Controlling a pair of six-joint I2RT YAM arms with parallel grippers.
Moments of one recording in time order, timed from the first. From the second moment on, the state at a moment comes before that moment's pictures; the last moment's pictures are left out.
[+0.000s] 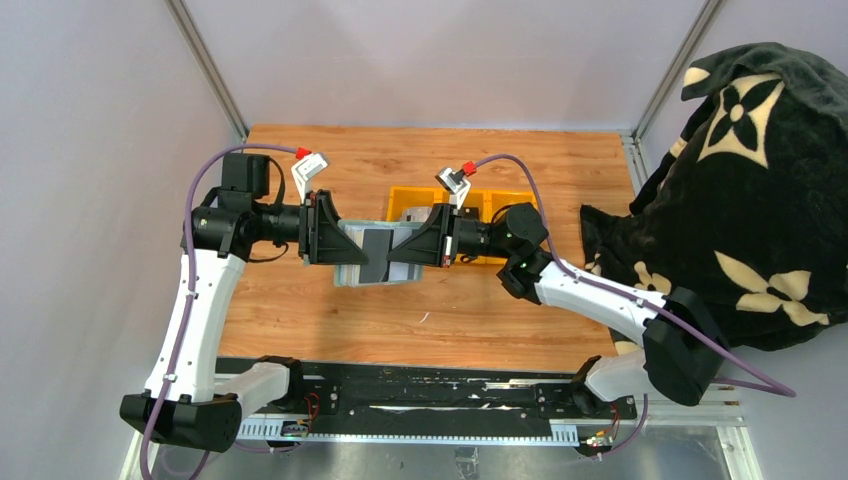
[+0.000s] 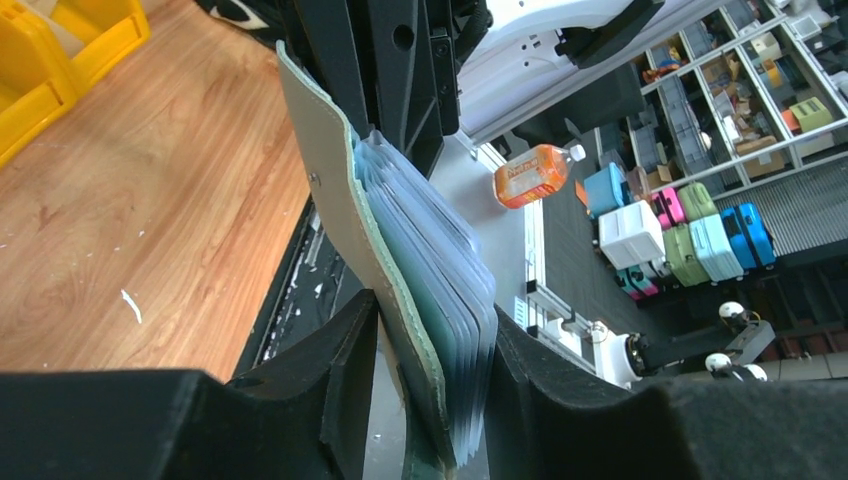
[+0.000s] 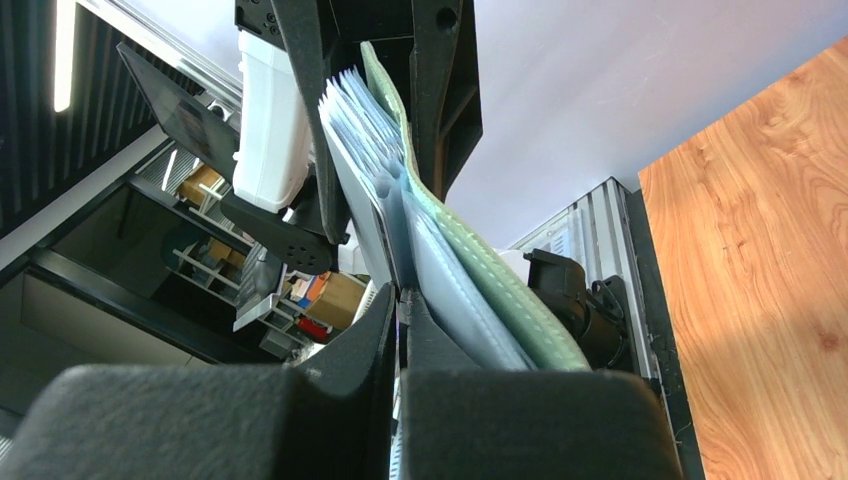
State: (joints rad) left arm -0.11 1.09 1.34 -1.05 1.40 -0.02; right arm 0.82 1.36 0.86 0.85 -0.75 1.15
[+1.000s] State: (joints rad) left arm -0.11 1.10 1.35 -1.05 1.39 -0.02; right arm 0.79 1.26 0.77 0.86 -0.75 1.16
